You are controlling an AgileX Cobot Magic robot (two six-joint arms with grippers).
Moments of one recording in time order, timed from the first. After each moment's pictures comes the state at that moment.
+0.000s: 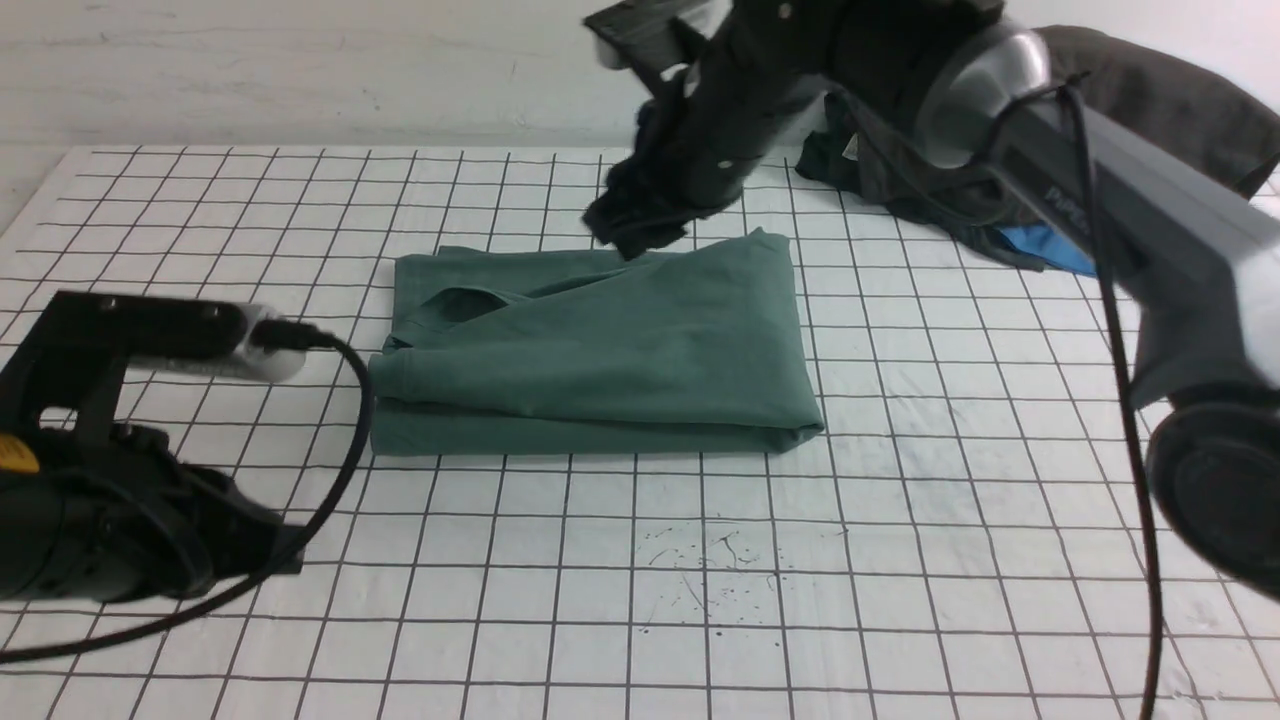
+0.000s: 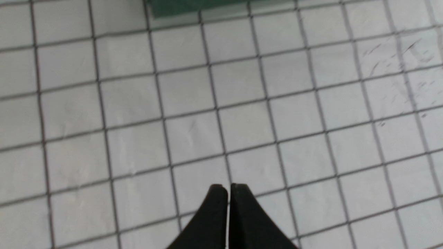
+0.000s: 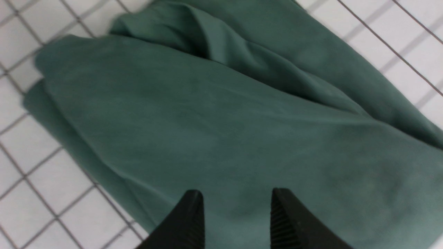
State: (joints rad) right arm 0.51 2.32 -2.38 0.15 1.23 -0.24; left arm -0.14 1.07 -0.72 -0.38 0.68 0.24
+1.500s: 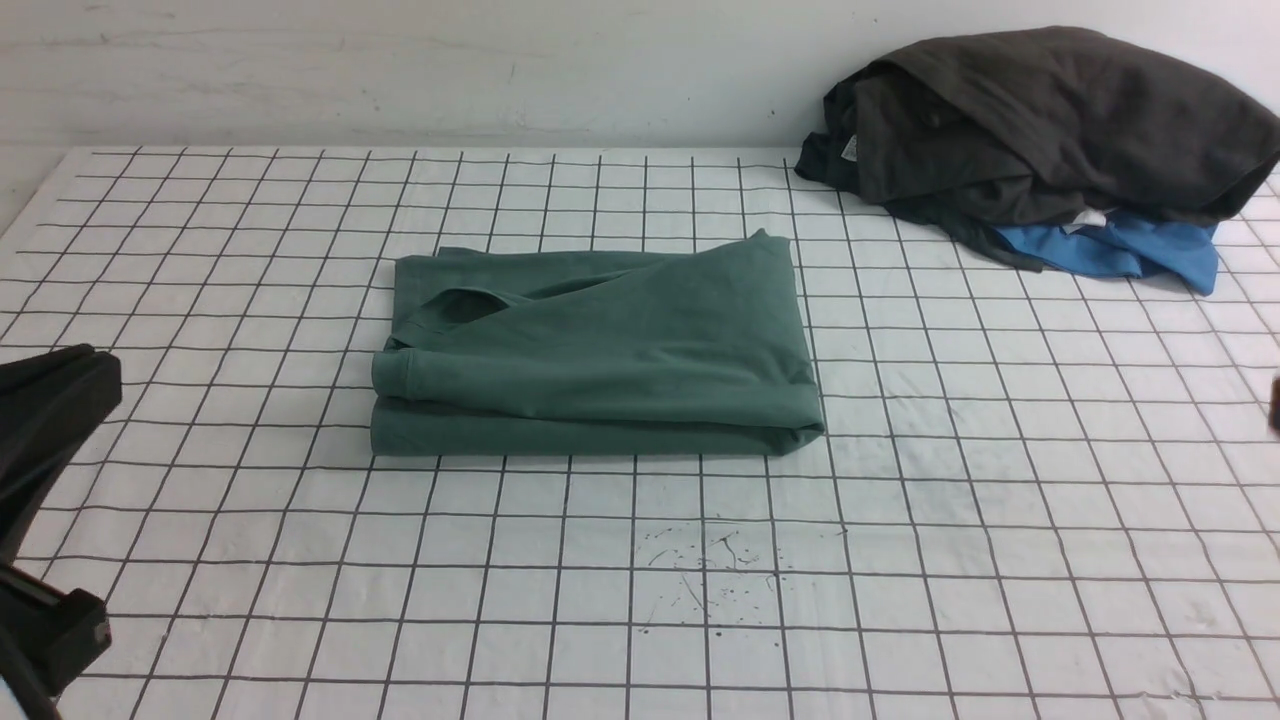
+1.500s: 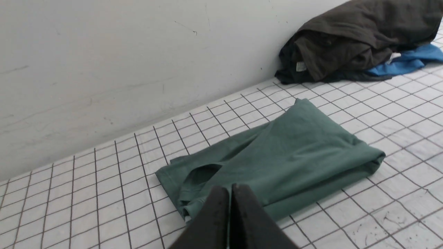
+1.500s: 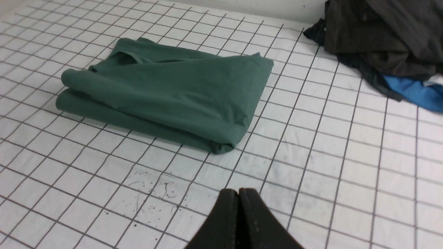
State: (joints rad) right arm 0.36 0.55 -0.60 0.08 0.61 0.00; left arm -0.14 0.48 -0.55 -0.63 0.37 0.75
